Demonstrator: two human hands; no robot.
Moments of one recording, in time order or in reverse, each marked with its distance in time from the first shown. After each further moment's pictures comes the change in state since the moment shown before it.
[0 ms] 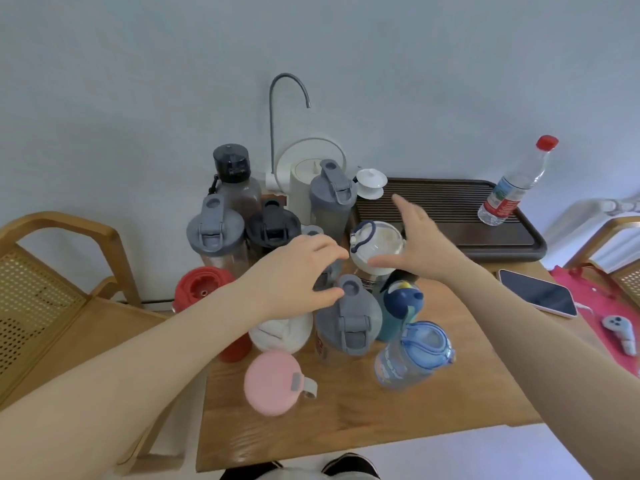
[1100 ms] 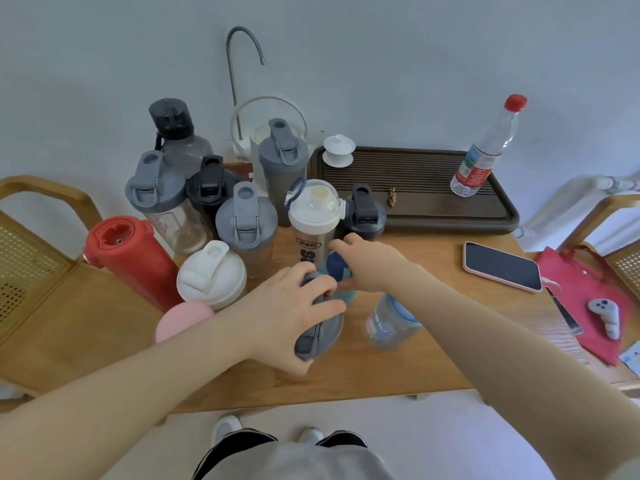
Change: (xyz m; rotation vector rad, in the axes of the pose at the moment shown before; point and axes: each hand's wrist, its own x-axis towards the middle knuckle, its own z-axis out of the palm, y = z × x) left_hand 0.006 0.075 0.103 0.393 0.016 0.323; right_hand -0.035 0.058 0.032 -0.502 -0.394 -0.202
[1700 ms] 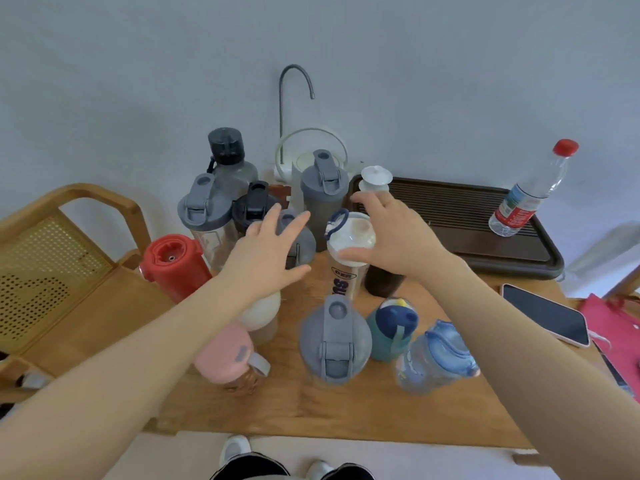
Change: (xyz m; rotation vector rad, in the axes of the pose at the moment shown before) left_hand -0.004 -0.079 -0.033 -0.191 -0.014 -0.851; right_hand 0.007 -0.017 -0.079 0.192 0.451 -0.083
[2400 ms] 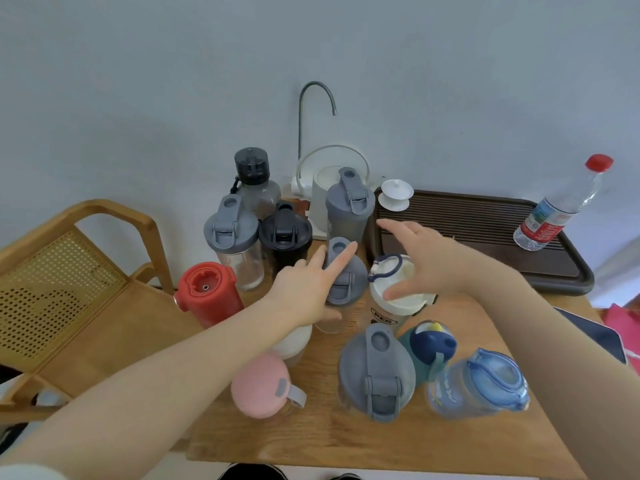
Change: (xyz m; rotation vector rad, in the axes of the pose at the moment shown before) left_hand 0.020 -0.011 0.014 0.148 -0.157 0.159; right_hand 0.016 -0.007 -0.012 -0.011 -0.348 0.060
